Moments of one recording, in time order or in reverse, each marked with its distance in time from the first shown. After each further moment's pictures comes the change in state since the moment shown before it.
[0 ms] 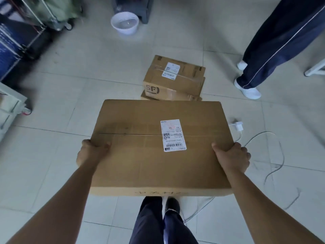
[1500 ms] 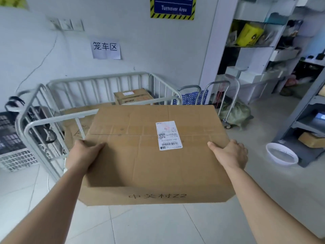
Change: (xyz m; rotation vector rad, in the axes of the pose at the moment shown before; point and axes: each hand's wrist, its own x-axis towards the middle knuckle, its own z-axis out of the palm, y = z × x) left_hand 0.021 -0.354 -0.490 -0.593 0.801 -0.417; right_hand -0.464 -0.531 0.029 0.127 -0.121 -1.141
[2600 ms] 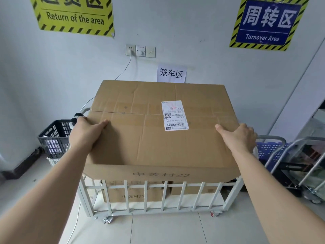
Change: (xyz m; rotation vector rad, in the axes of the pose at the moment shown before) left_hand 0.339 0.068 -0.104 -0.177 0.435 -0.107; right_hand 0.163 -0.424 0.175 0.212 -0.052 -0.396
